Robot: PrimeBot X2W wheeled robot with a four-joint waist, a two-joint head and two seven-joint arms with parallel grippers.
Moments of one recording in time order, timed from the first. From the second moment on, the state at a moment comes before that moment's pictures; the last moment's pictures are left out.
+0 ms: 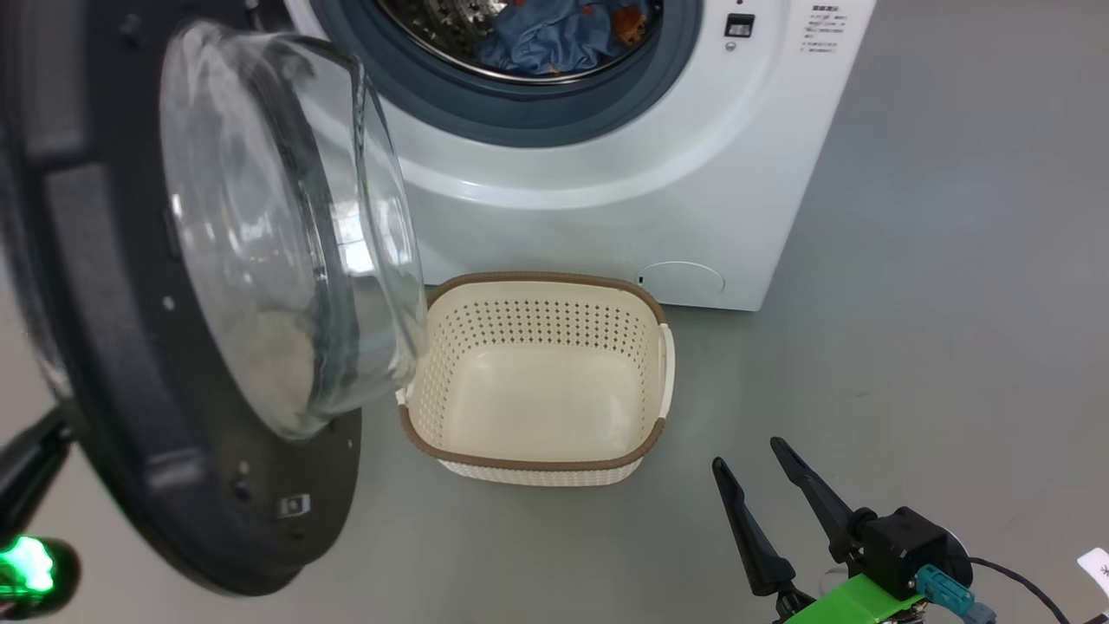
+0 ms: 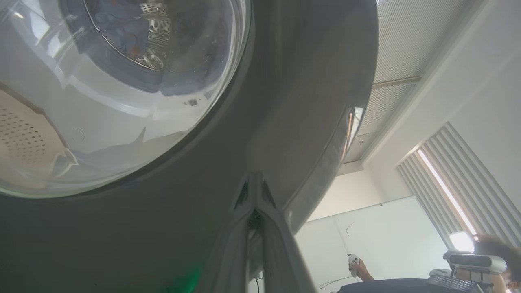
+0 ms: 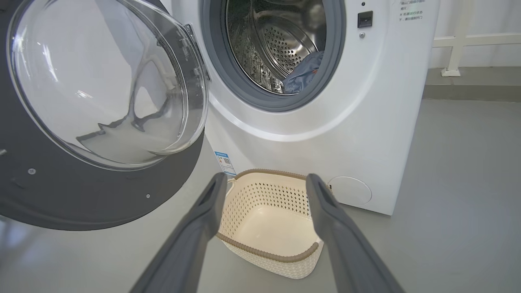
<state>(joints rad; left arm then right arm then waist) -0.32 0.13 0.68 0.17 -1.76 -0.13 1.35 -0.03 -0.05 0.20 0.15 0.20 0.13 -0.26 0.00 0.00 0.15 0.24</state>
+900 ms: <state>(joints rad) -0.29 0.03 0.46 0.05 -1.77 -0.13 1.19 -0.02 -0.05 0.20 0.10 0.25 0.13 -0.26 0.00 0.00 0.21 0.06</state>
